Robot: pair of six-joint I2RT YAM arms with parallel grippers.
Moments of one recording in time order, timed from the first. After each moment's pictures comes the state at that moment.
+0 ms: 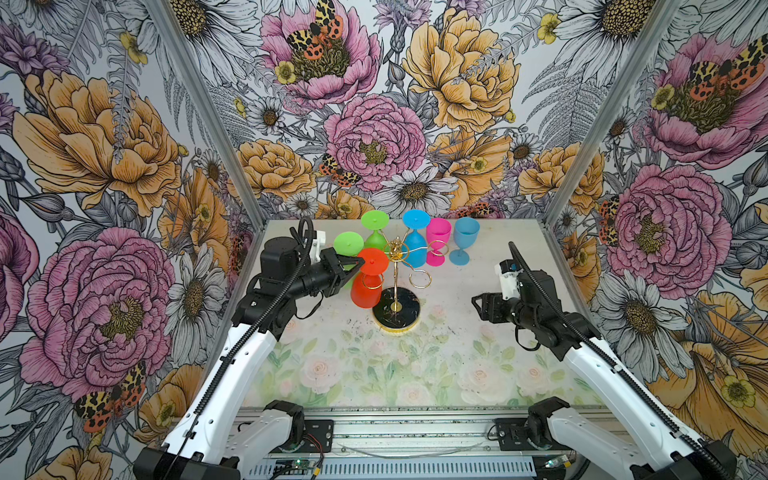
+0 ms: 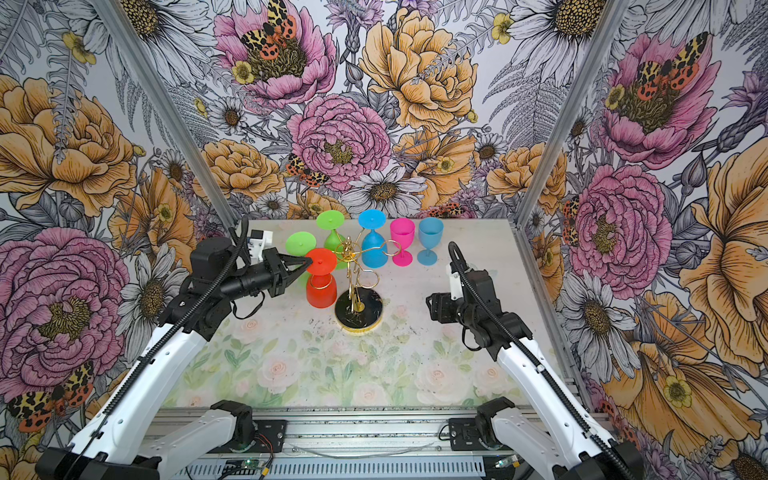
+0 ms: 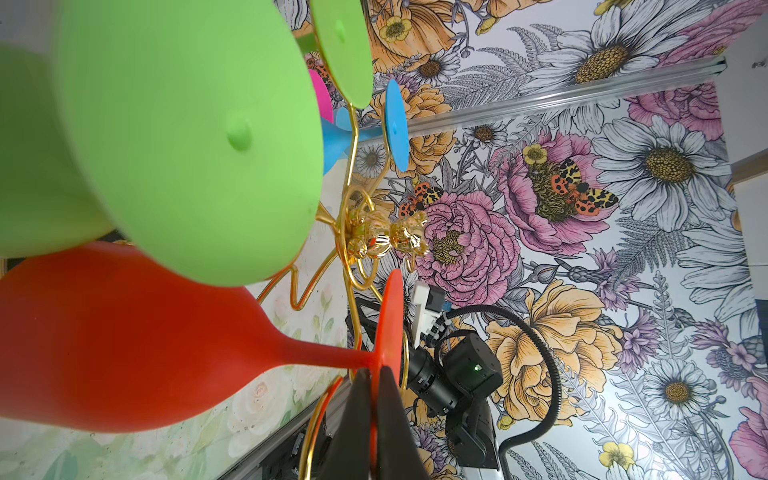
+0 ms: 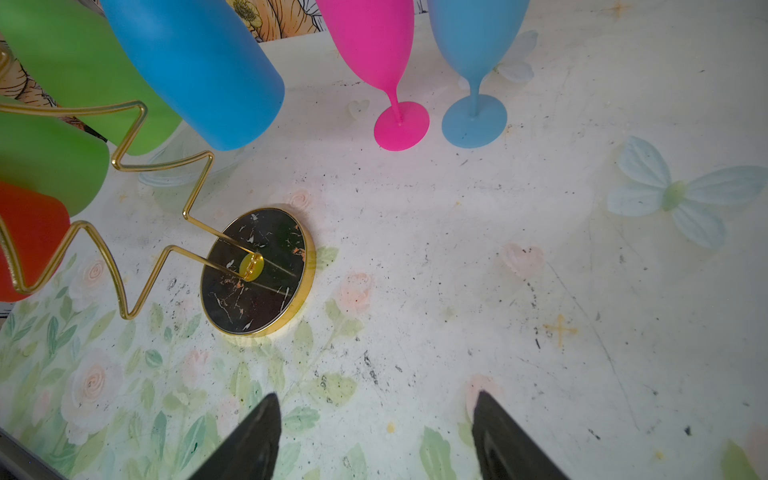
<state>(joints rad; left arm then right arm) -0.22 1.01 1.06 -0.37 0.67 -1.13 0.31 0.94 0.80 -0.58 -0.16 0.26</state>
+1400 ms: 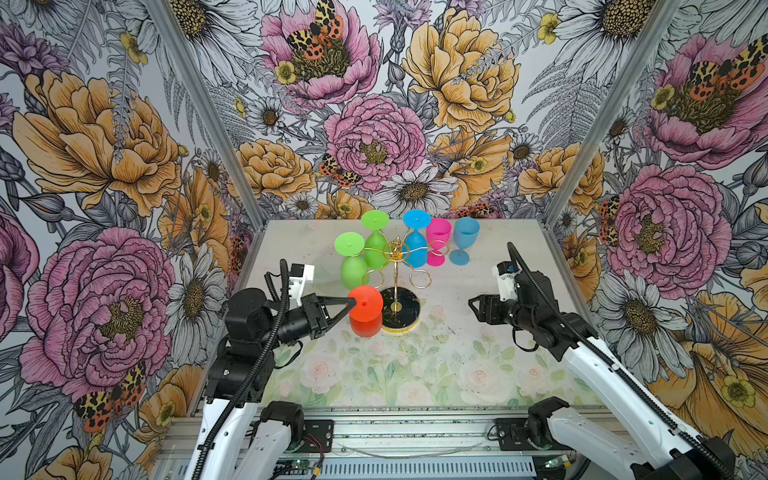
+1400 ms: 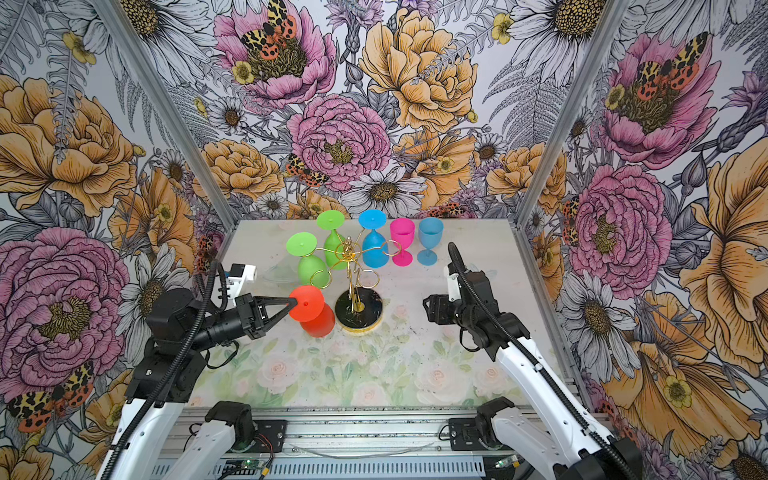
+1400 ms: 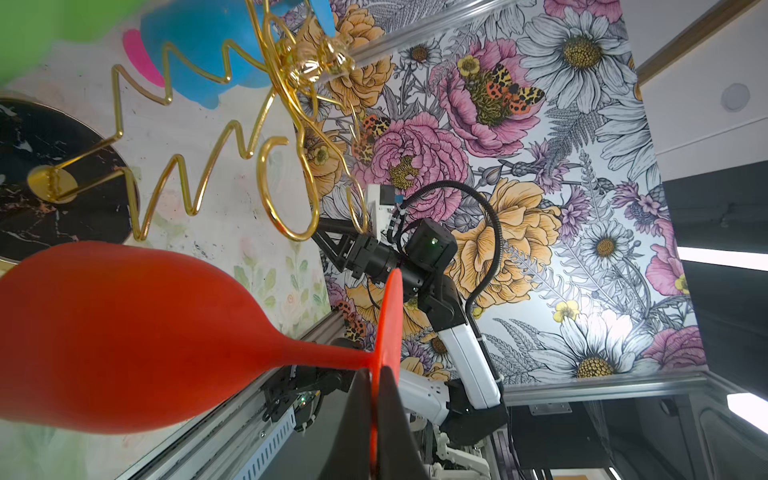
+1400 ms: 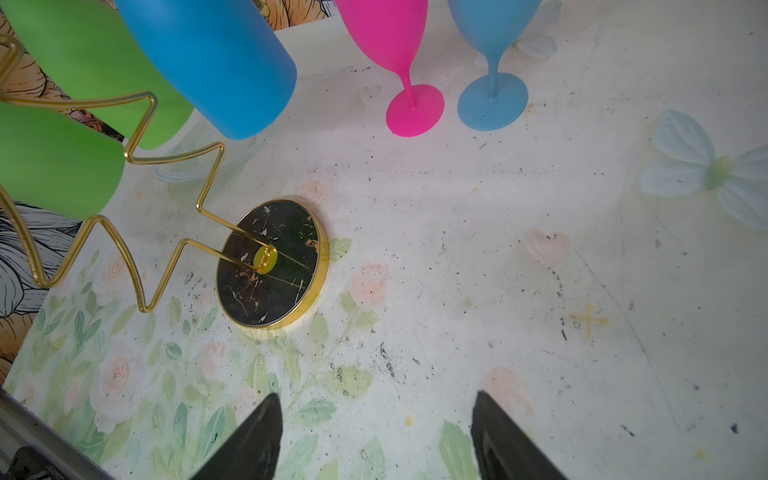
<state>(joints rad) -0.16 0.61 0.82 -0.39 0.96 -1.09 0.33 0.96 0.79 -0.58 -0.18 0.31</state>
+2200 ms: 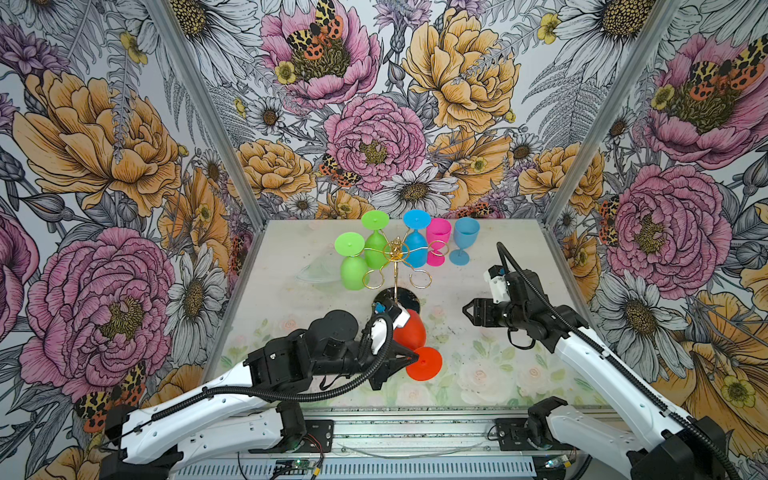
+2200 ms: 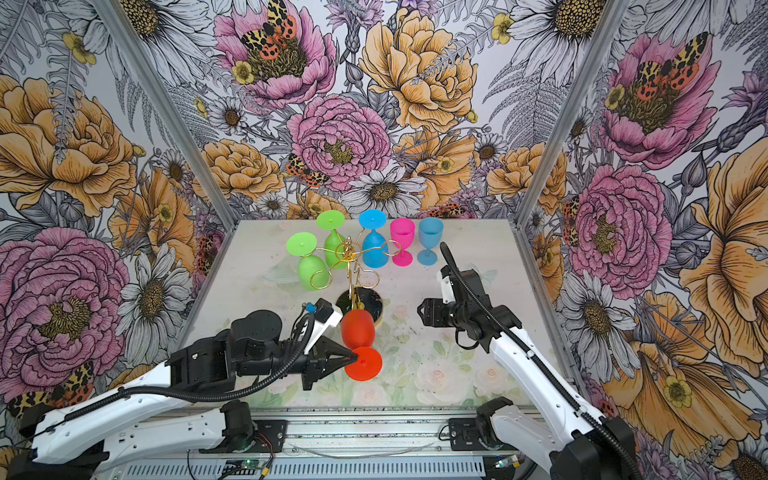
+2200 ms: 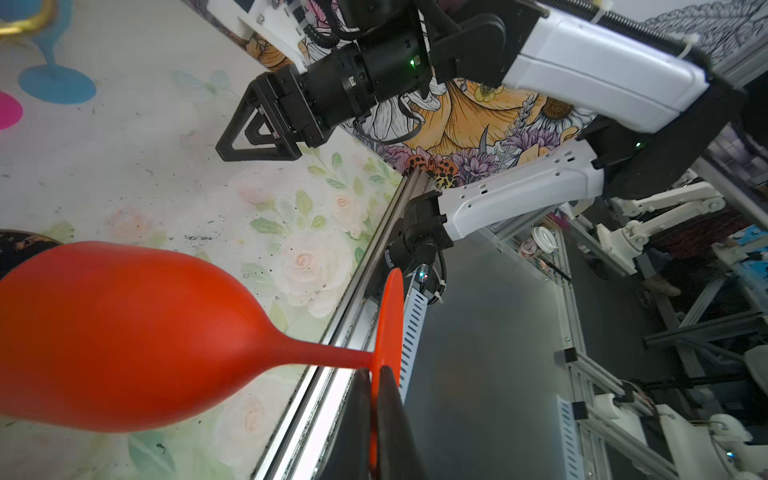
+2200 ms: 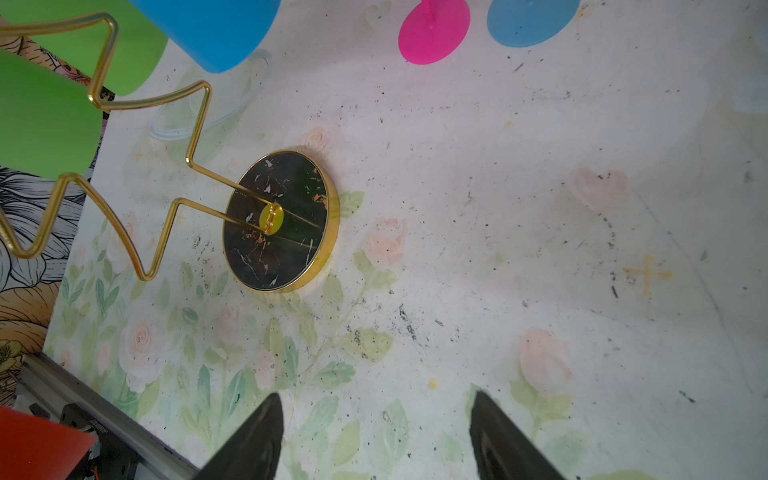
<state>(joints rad) -1.20 0.82 0.94 -0.52 0.16 -0.35 0.35 1.03 0.83 -0.67 -0.25 0.36</state>
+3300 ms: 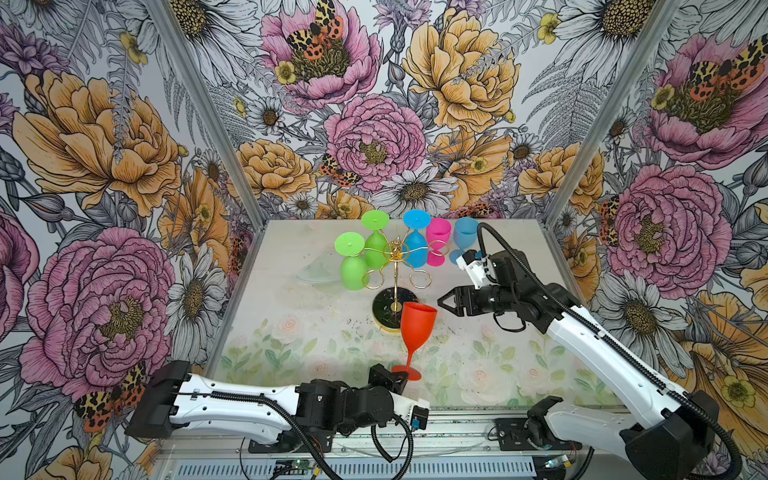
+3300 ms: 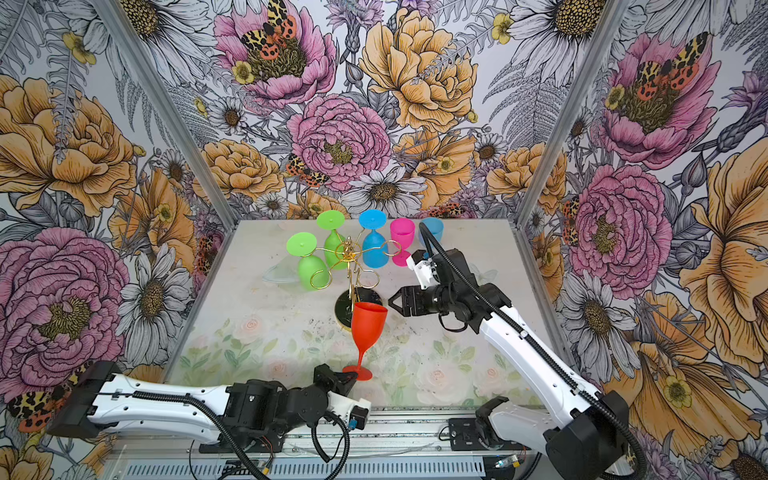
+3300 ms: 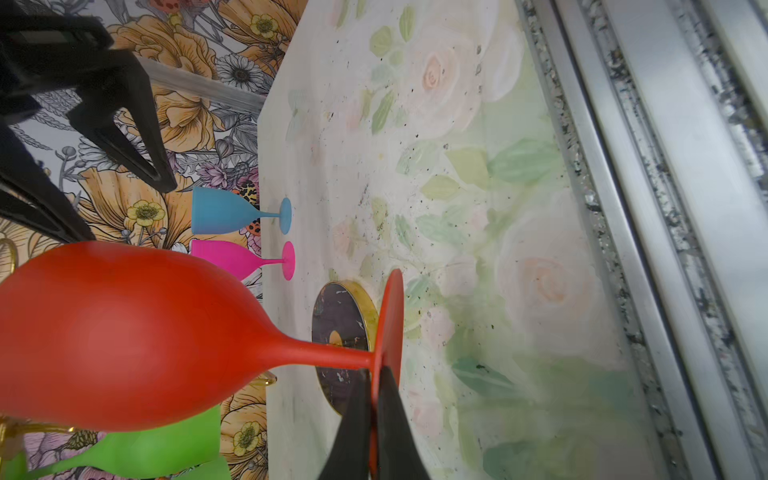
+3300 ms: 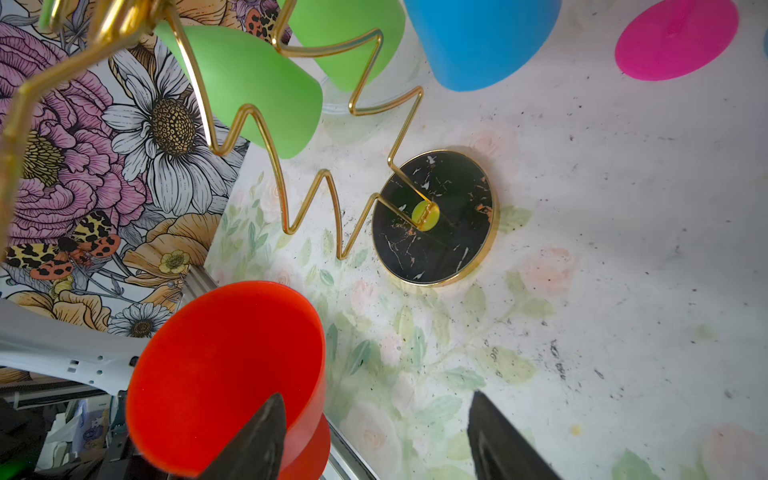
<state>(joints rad) -1.58 0.92 0.51 -0.22 -0.65 0.83 0.48 1.17 1.07 -0.71 -0.49 0.36</state>
